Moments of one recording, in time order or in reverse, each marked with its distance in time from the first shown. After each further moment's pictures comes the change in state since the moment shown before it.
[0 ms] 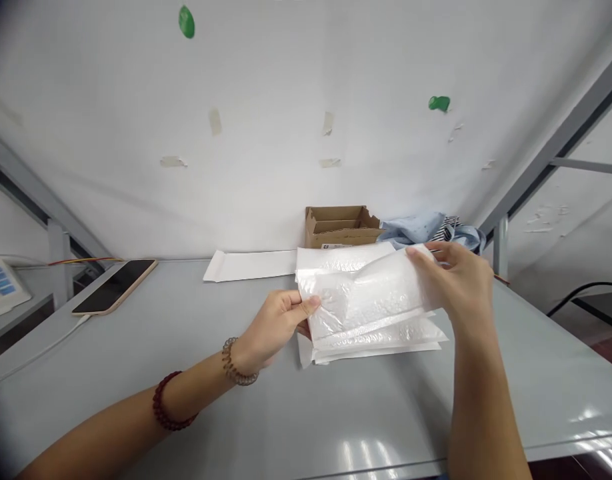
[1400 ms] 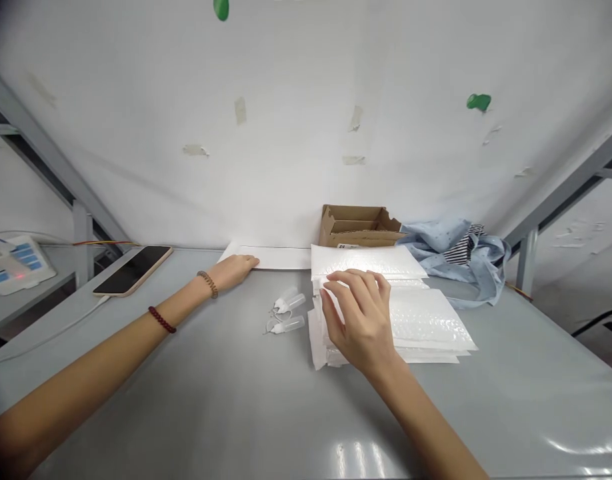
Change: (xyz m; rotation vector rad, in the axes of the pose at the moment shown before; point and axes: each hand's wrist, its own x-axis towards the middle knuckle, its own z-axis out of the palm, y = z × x) left_hand 0.053 -0.023 -0.192 1.694 0.111 0.155; right_hand -0.110 -0.054 0.072 0.039 0.095 -1.186
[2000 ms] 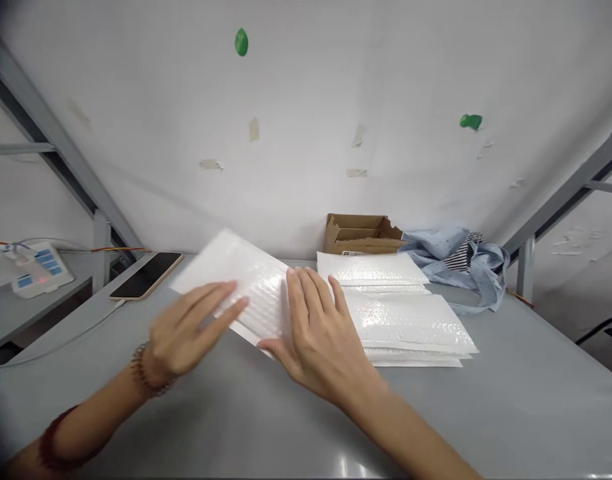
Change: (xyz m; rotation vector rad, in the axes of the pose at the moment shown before) left_hand -0.127 0.057 -0.055 0.195 1.042 0.460; right_hand 0.024 -0.054 -0.008 -0.021 -0.418 -0.061
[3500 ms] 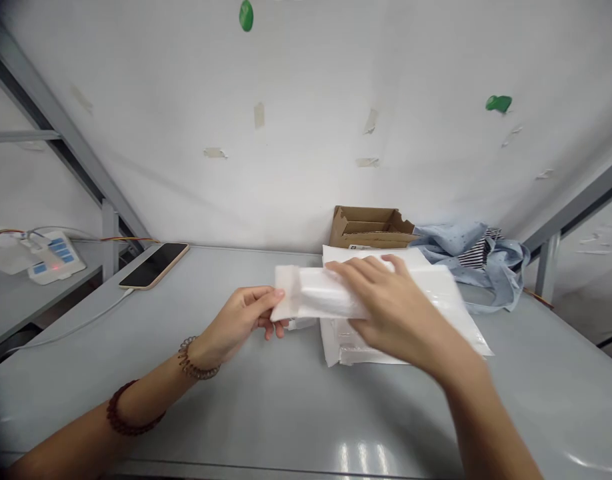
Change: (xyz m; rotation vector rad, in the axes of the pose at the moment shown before) left_hand 0.040 0.040 0.034 -1.498 -0.480 -1.437; right_hand -0.005 0.081 -0.032 0.041 -0.277 -0.084
